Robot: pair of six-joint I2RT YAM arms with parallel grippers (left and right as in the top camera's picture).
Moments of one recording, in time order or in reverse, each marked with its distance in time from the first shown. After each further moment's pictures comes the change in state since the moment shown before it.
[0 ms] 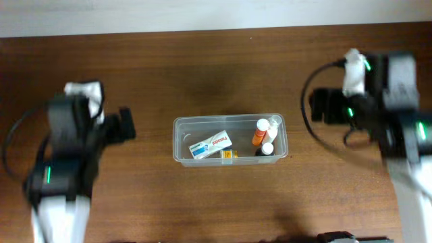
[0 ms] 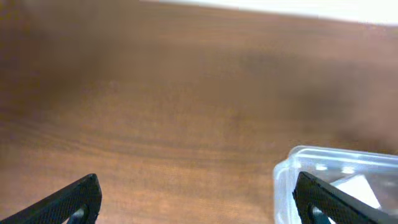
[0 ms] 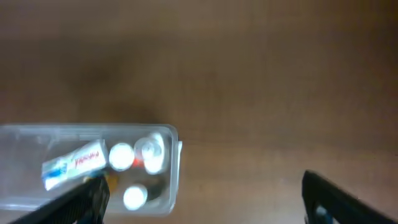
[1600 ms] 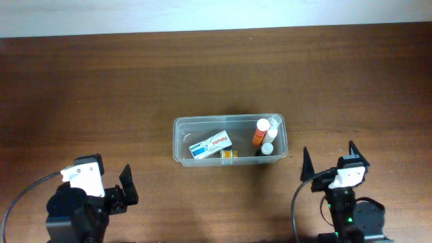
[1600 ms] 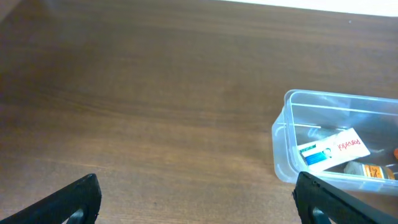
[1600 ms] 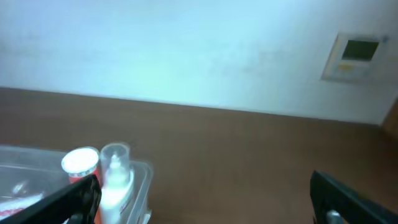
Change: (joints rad) left arm 0.000 -0.598 -0.310 -0.144 0.001 -0.004; right arm -0.023 -1.225 -1.368 0.967 0.005 -0.154
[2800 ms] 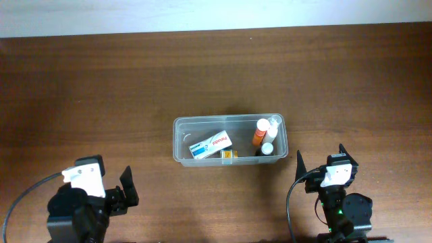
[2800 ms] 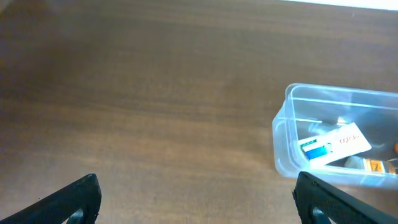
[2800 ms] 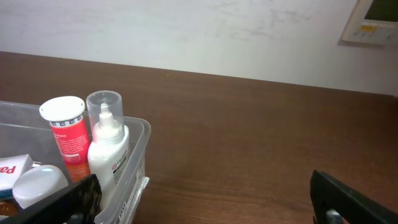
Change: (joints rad) left arm 0.000 -0.002 -0.003 -0.018 0.002 0.000; right arm 0.000 0.004 -0.119 0.019 -0.003 -0.013
